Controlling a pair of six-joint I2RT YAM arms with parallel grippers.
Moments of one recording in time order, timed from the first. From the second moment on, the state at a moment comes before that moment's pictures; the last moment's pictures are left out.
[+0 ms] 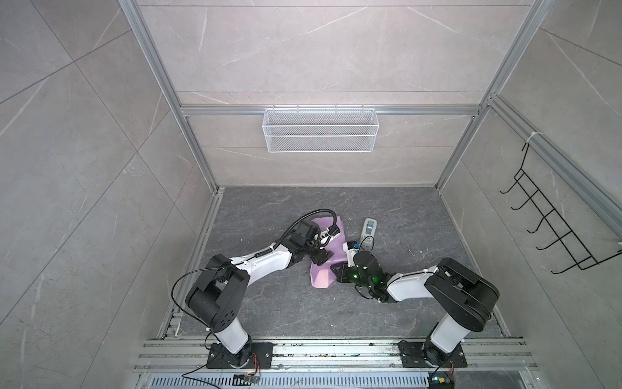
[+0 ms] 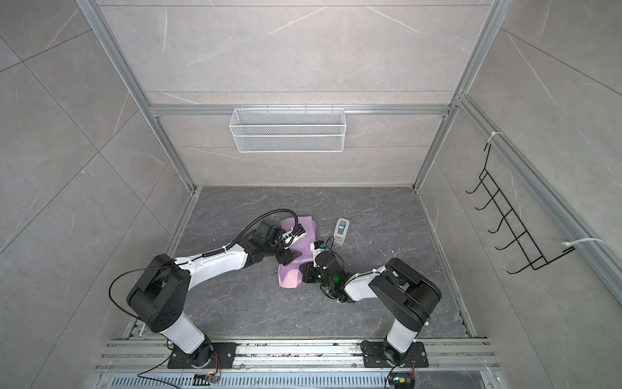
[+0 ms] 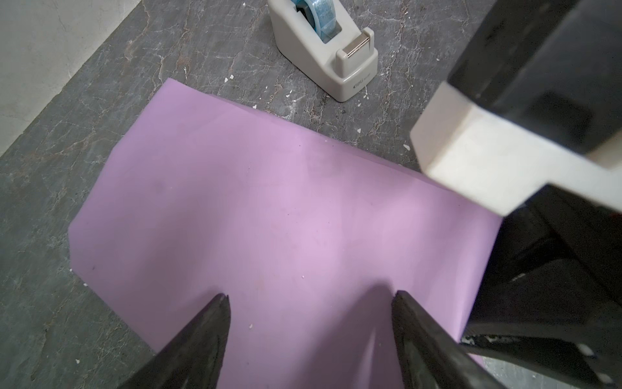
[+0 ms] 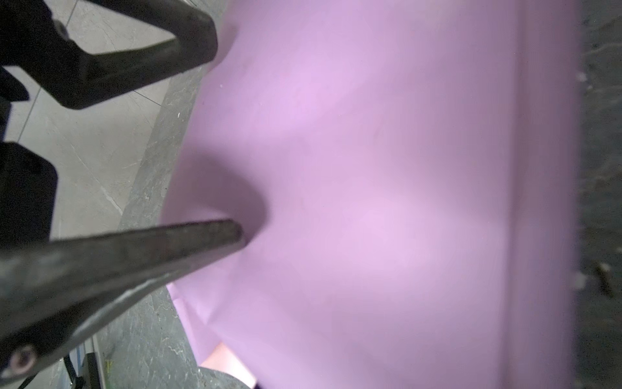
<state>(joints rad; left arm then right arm) -0.67 1.66 1.00 -0.13 0.17 0.41 0.77 1.71 0.56 0.60 -0.14 0.75</state>
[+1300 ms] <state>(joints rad) -0.46 1.59 0.90 -0.11 0.38 -0.51 0.48 1.67 0.83 0.16 -0.40 0.71</state>
